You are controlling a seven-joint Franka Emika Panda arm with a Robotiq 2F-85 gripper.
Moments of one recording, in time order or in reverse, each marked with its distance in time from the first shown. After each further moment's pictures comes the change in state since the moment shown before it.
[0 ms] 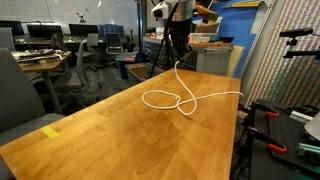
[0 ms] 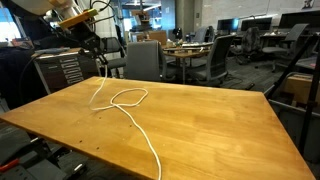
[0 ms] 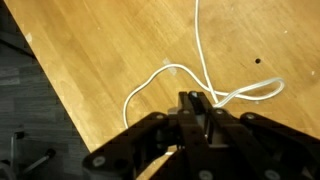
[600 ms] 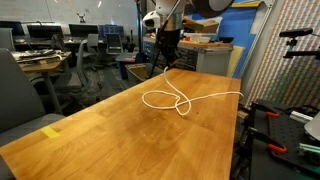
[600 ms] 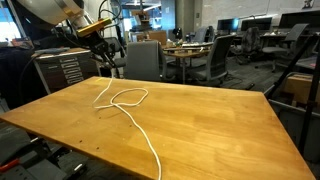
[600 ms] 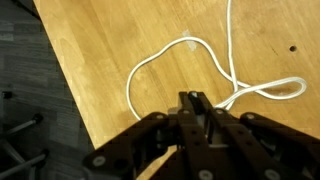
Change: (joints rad) arm -0.017 0.120 -0.019 0.072 -0.057 0.135 -0.140
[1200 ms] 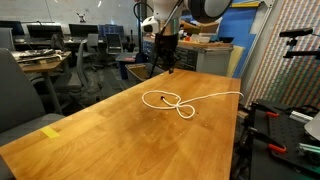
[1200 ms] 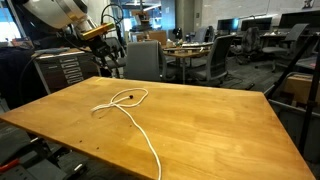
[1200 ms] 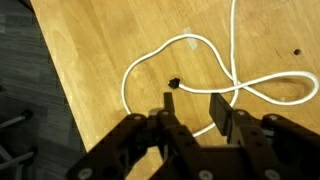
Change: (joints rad) arm -0.001 0.044 -0.004 0.024 -0.006 0.008 -0.042
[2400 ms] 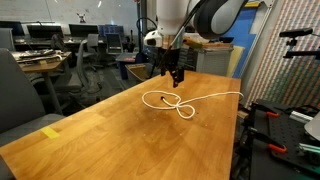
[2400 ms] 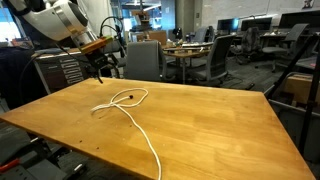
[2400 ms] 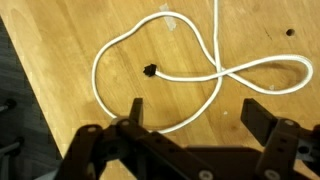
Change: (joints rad) arm -0.001 0.045 -0.003 -0.072 0.000 0.144 0.044
